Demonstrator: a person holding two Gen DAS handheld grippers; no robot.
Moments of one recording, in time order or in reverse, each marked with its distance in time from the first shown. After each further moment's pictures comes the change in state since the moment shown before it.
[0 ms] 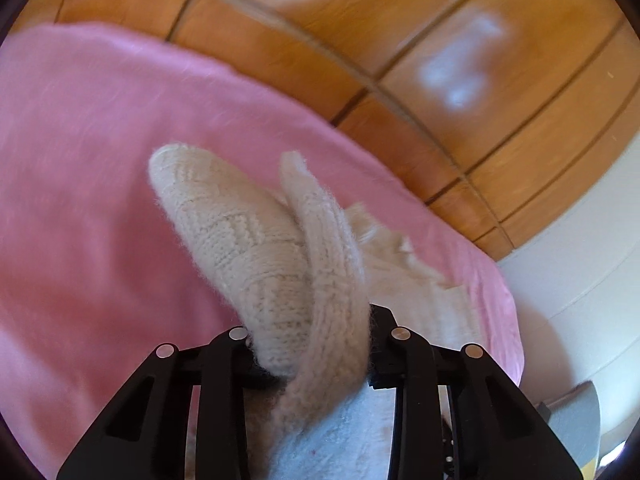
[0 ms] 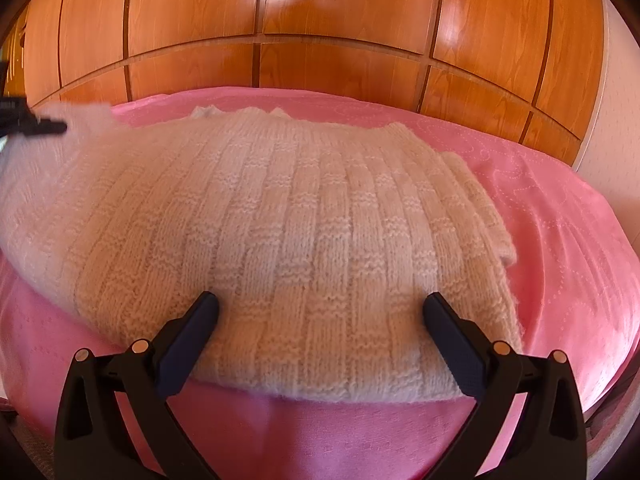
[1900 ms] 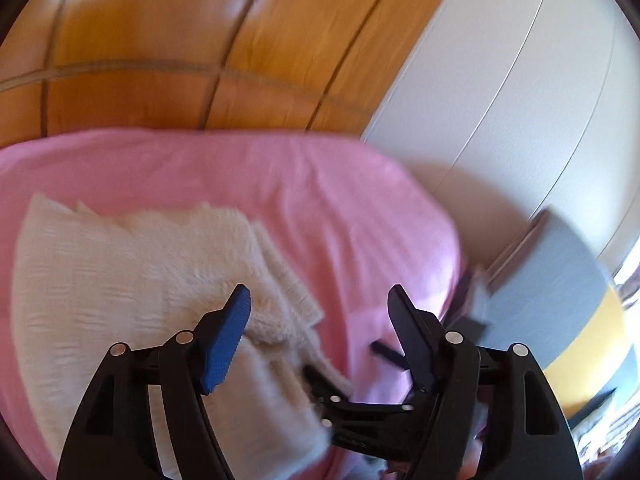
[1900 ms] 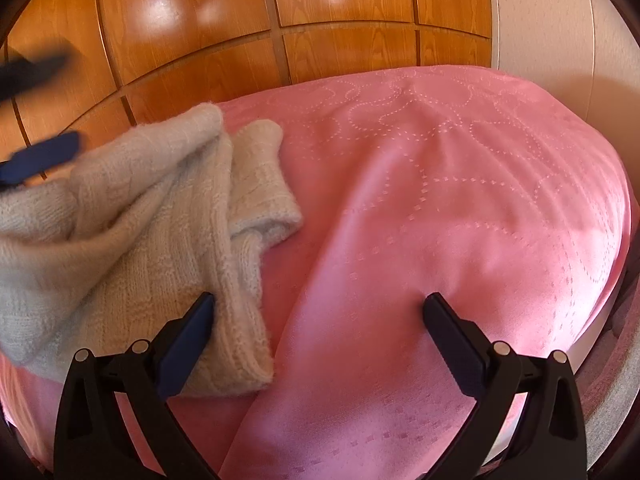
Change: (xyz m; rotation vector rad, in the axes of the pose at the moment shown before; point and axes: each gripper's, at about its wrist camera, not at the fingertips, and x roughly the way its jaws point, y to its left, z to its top) left arm 0.100 -0.248 -0.102 0.535 0.187 -0.365; right arm -0.018 -0.132 -0.032 0.386 0.048 -0.101
